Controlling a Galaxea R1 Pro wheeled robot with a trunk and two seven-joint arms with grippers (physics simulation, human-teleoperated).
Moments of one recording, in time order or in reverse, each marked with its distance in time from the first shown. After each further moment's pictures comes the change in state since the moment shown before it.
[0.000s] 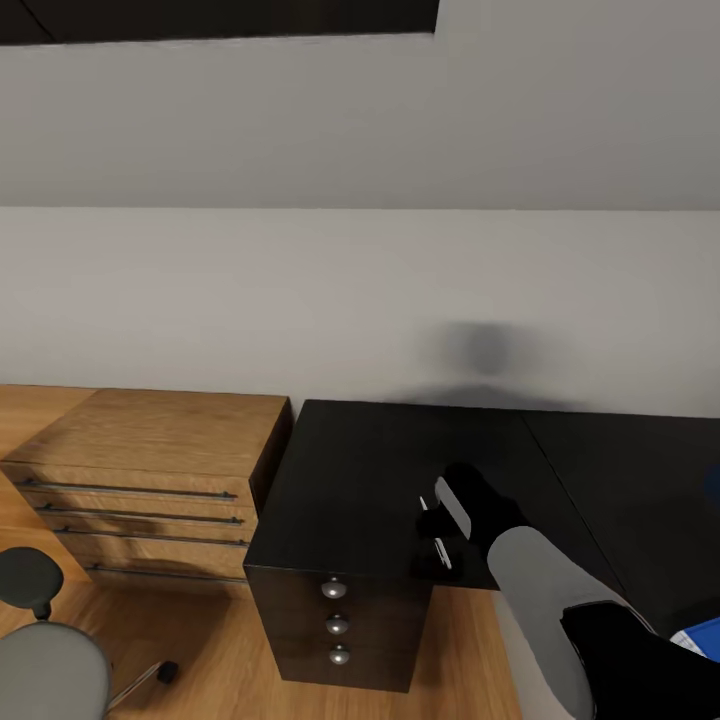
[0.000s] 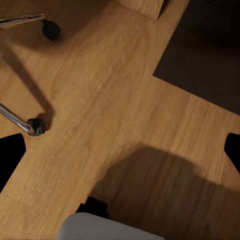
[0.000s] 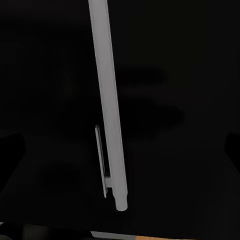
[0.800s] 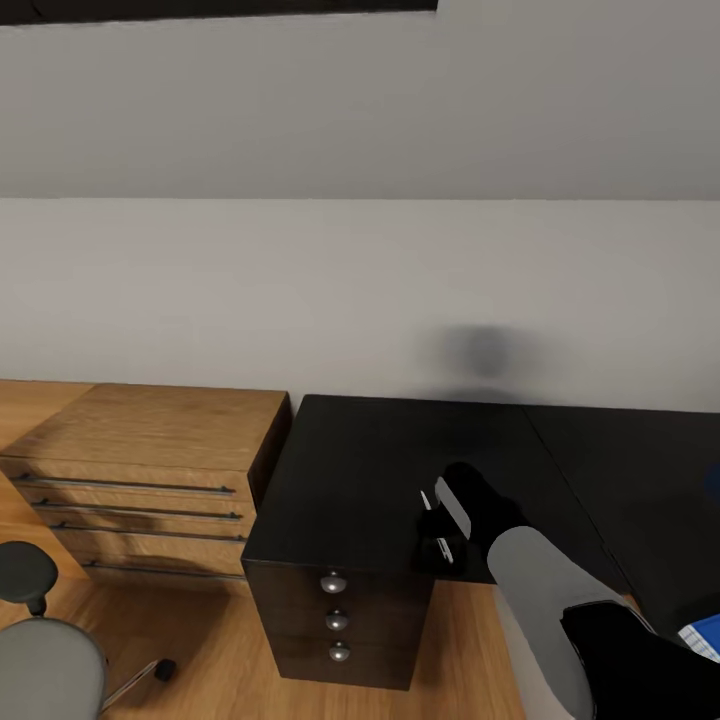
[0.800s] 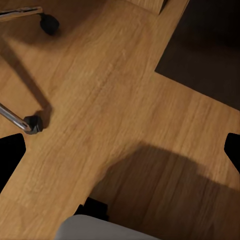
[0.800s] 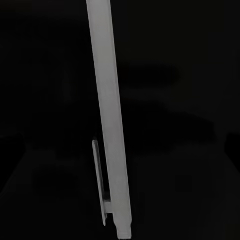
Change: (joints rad) left arm 0.000 0.000 0.000 0.000 0.000 0.003 0.001; right arm 0.000 0.000 0.006 0.000 0.000 0.000 0.001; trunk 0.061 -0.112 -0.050
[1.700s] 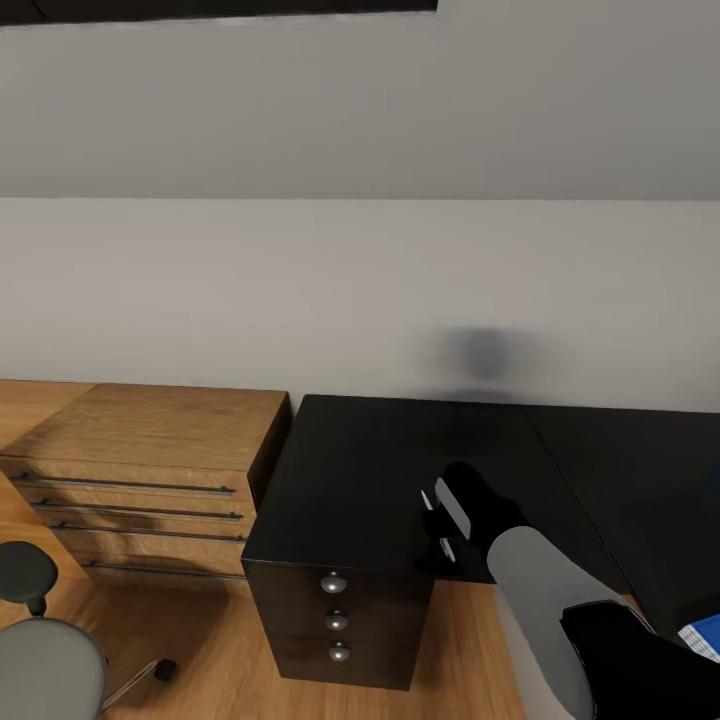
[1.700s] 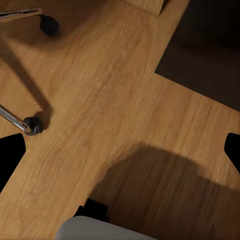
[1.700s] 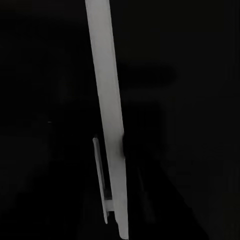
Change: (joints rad) left arm 0.000 0.000 0.000 -0.001 -0.001 -0.003 0.000; right arm 0.000 0.000 0.003 0.002 0.016 0.001 -0.001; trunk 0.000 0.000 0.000
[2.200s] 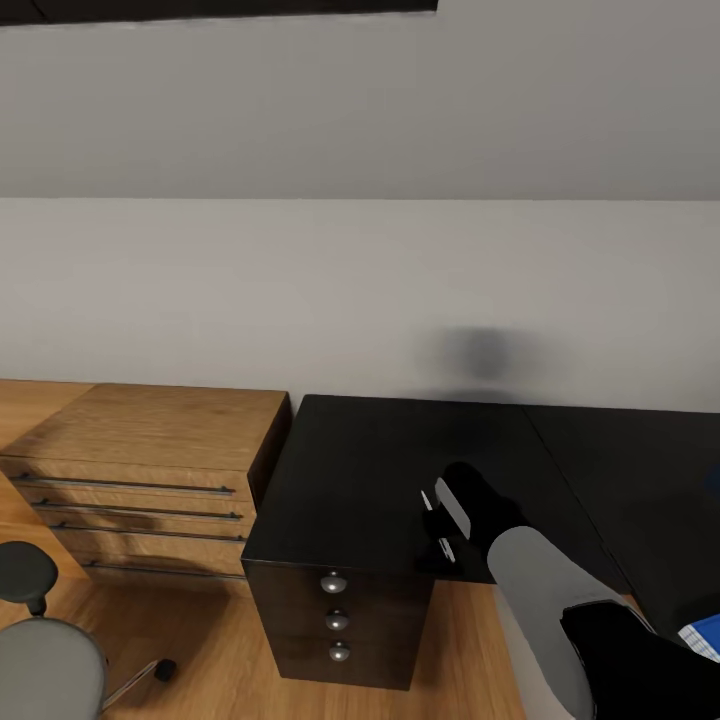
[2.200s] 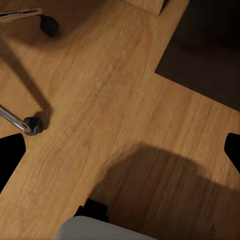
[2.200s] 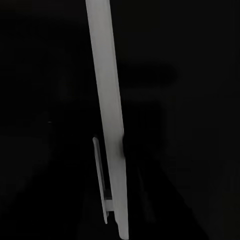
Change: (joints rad) left arm 0.000 0.000 0.000 0.000 0.000 0.000 0.000; right arm 0.000 -0.001 0.000 0.000 -0.005 0.001 0.002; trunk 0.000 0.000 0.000
